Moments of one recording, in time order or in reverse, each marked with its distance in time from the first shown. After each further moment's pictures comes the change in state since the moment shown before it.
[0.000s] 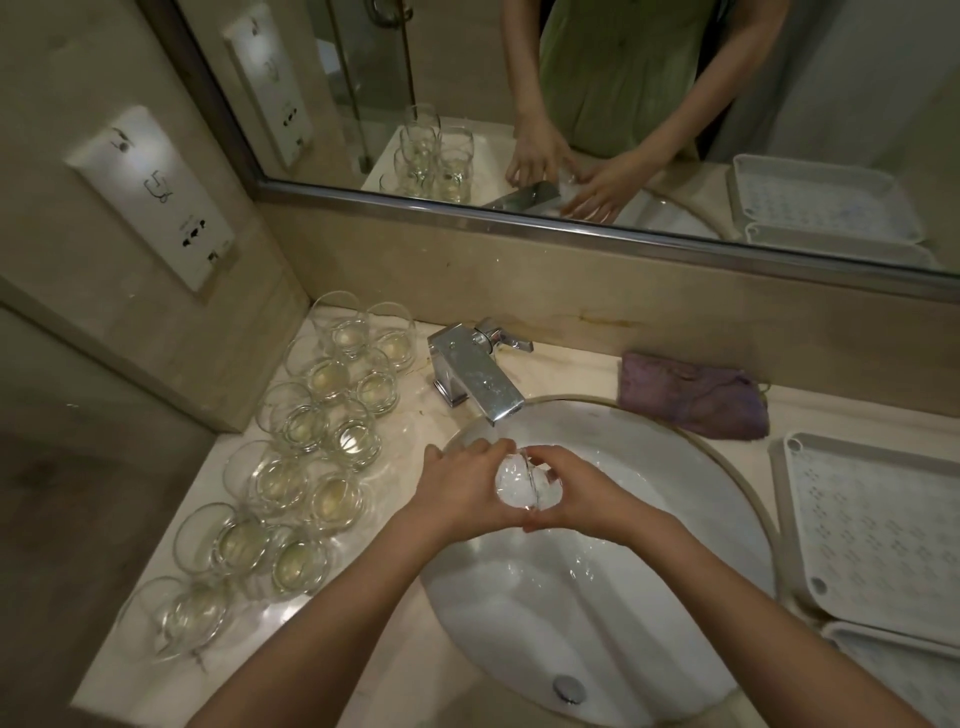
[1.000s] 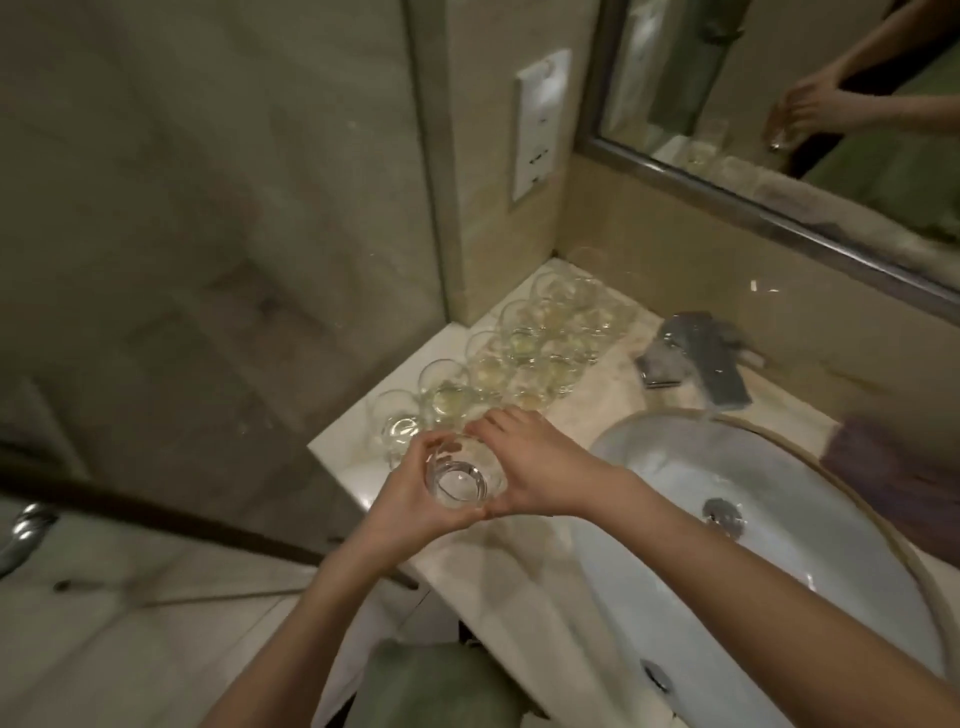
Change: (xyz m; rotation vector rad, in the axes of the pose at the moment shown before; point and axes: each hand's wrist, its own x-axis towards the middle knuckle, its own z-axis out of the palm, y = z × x) left_hand -0.234 -0.106 0.038 -1.019 0.577 -0.414; right_hand -0.015 -0.197 0.134 -0.772 -0.275 -0.817
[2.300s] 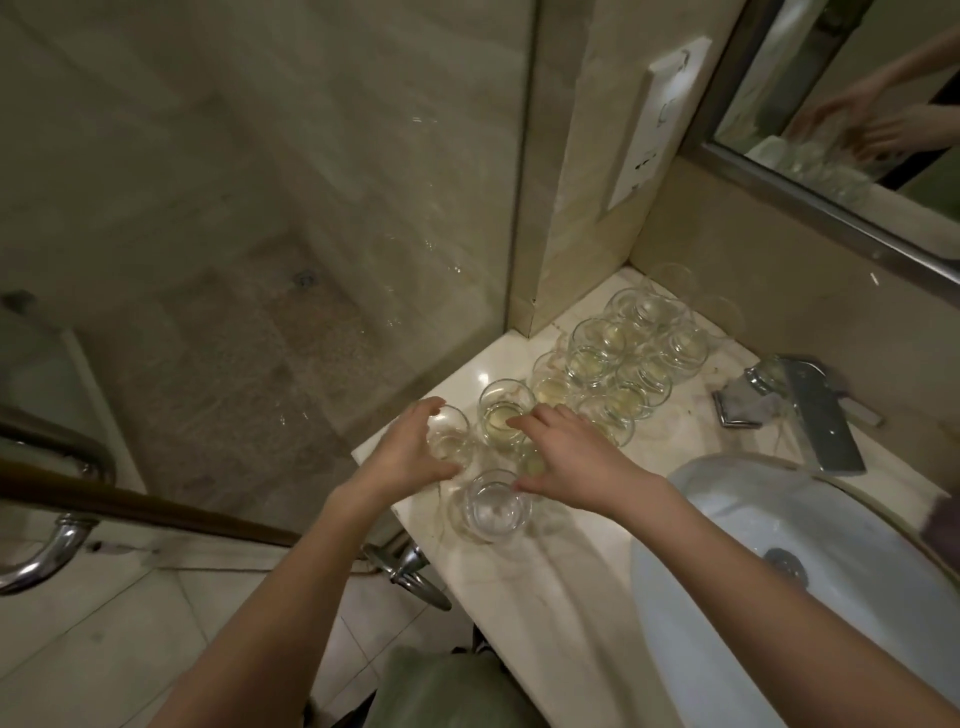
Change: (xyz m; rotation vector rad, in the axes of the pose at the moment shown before) left_hand 0.079 -0.047 -0.083 0.343 0.053 -0.174; right_hand 0.076 0.005 0.003 0.006 -0.126 0.159
